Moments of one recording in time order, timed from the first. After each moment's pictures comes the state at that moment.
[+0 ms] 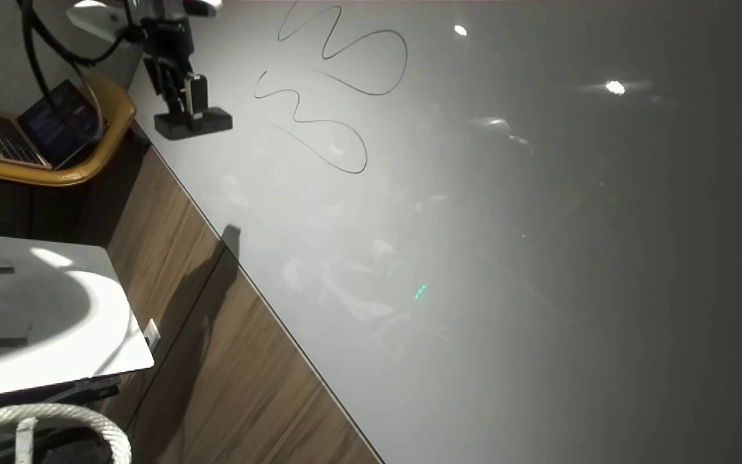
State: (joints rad) arm 0.13 -0.49 0.30 -2.69 -0.40 2.73 0.55
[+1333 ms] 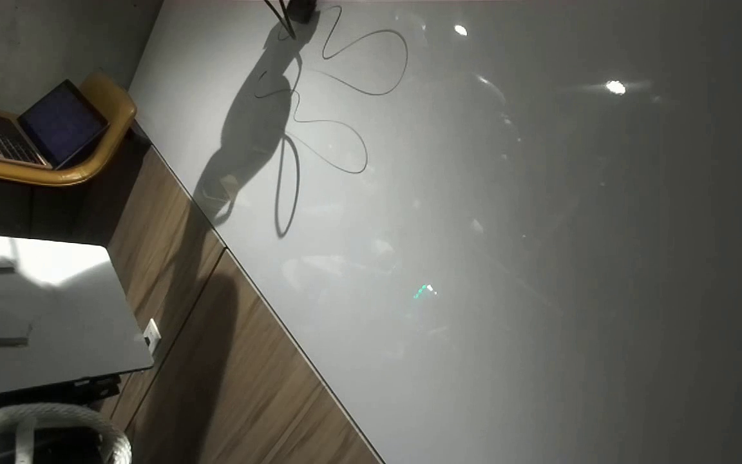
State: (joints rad) arm -0.34 -0.03 0.85 -1.70 -0.81 2.63 0.74
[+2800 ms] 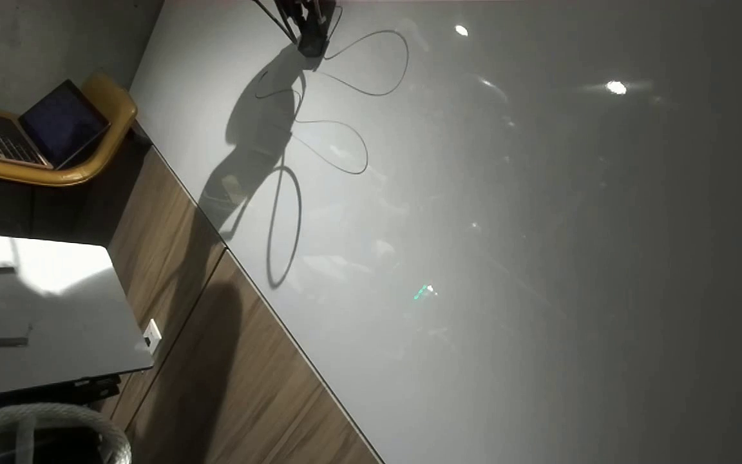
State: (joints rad) arm 0.18 -0.06 0.29 -1.77 -0.91 2.40 0.80
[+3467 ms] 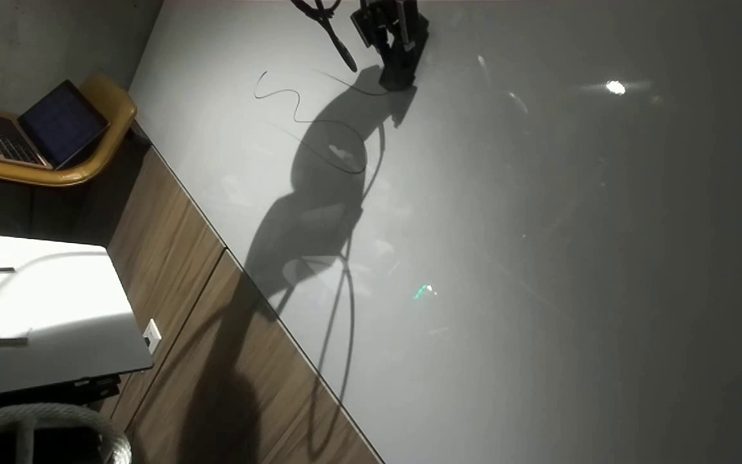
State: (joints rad) arm 0.01 -0.27 0.03 -2.00 -0.83 2.59 0.71
